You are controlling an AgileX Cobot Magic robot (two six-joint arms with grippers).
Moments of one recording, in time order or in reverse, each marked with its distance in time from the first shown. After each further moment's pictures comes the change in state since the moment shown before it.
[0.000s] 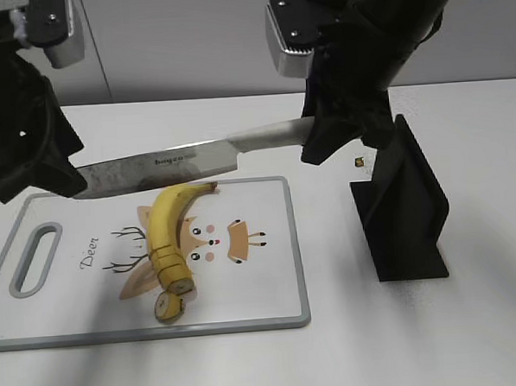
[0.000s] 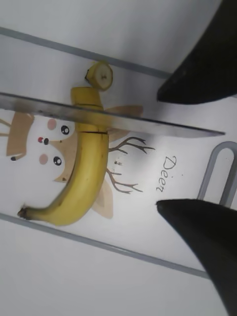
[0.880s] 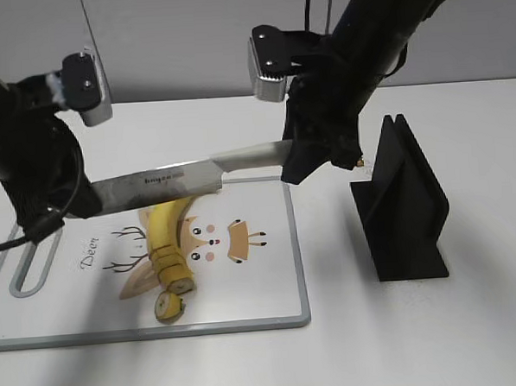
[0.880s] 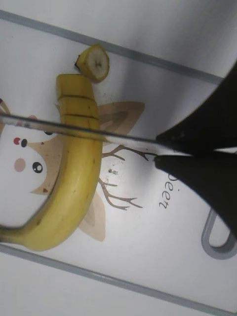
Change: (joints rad) left arm -0.009 0.091 0.103 0.011 -0.148 -0.019; right arm 0.002 0.120 -0.027 0.066 -0.050 0.009
